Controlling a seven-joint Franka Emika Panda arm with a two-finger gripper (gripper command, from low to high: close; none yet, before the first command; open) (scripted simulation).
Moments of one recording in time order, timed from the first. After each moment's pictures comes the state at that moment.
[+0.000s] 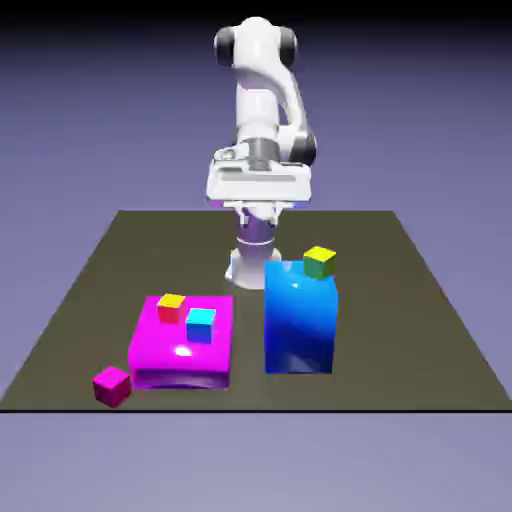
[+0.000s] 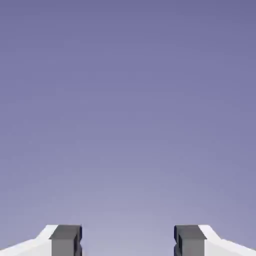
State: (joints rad) arm 0.01 -0.53 -0.02 -2.77 0.02 3.00 0.73
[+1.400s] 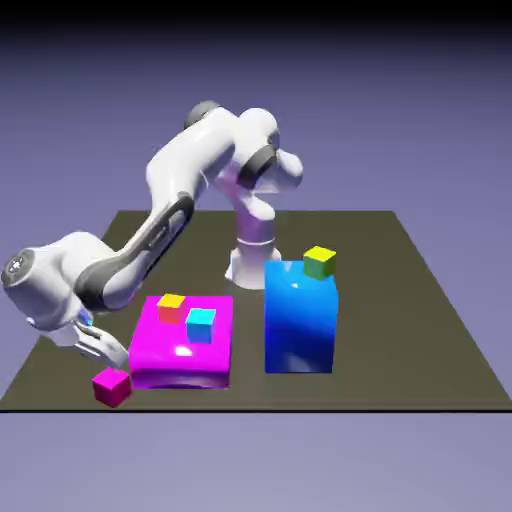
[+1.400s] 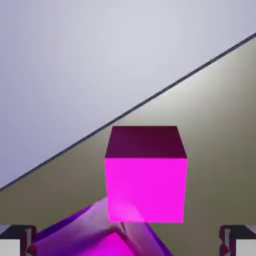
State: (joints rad) arm 0.00 1.00 -0.80 -1.37 0.61 1.59 0.48
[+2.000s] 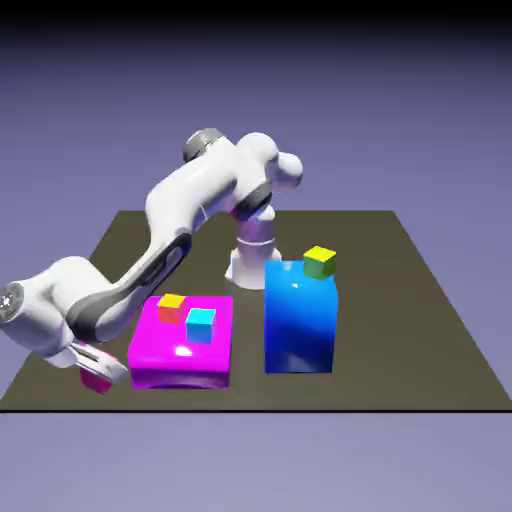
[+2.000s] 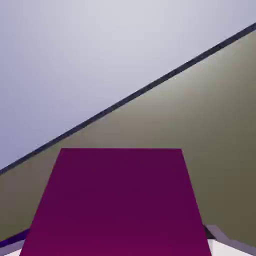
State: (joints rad) arm -0.01 1.02 -0.76 -1.29 0.61 1.51 0.48
